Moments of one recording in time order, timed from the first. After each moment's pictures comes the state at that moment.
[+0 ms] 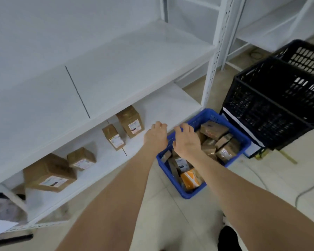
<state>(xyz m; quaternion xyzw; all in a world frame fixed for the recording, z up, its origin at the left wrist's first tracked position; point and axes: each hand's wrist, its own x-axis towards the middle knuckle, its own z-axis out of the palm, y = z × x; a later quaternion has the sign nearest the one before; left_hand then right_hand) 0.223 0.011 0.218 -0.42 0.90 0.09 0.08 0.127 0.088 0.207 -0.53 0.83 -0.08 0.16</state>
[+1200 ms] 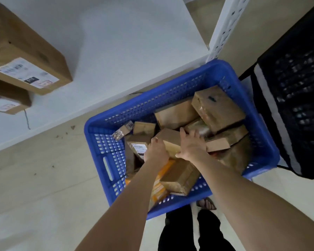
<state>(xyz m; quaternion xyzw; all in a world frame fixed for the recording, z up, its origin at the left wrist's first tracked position) -0.032 -0.023 -0.262 -0.63 0.66 0.34 0.23 -0.159 -0.014 -0.266 -0.56 0.70 0.25 0.36</state>
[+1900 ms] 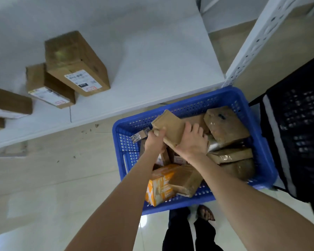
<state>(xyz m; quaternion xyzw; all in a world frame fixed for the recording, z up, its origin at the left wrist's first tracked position) -0.003 -0.063 -0.146 -0.77 0.30 0.55 -0.13 -0.121 -0.038 -0.160 -0.58 0.78 0.04 0.25</state>
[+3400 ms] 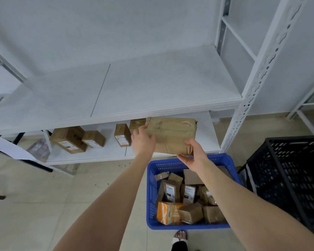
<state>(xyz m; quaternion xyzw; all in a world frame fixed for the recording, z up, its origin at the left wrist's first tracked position) 0.054 -0.017 0.267 -0.80 0.51 0.19 -0.25 -0.110 -0.008 0.228 0.01 0.50 -0.44 0.74</state>
